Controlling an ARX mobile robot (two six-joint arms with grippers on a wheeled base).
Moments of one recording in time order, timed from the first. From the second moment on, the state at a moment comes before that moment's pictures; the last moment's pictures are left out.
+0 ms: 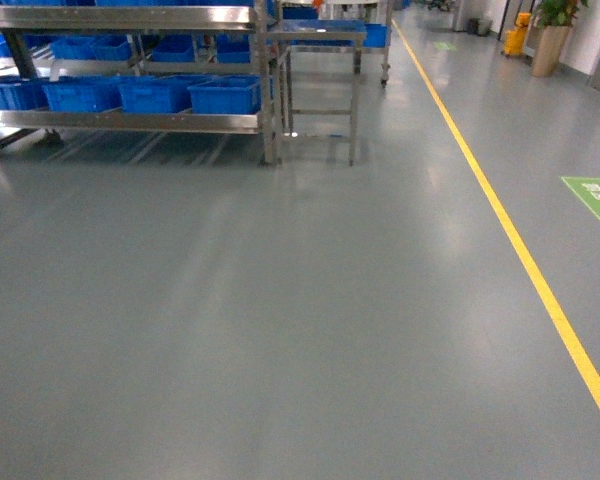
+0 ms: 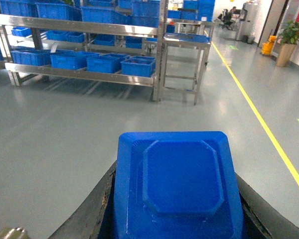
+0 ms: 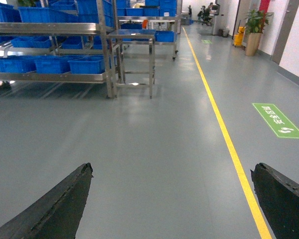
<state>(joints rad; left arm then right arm) 0.08 0.29 0.31 -0.04 0.03 -0.05 0.00 0.01 0.01 0.00 0.00 0.00</state>
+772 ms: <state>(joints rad) 0.08 0.29 0.31 -0.03 0.03 -0.05 0.00 0.01 0.01 0.00 0.00 0.00</state>
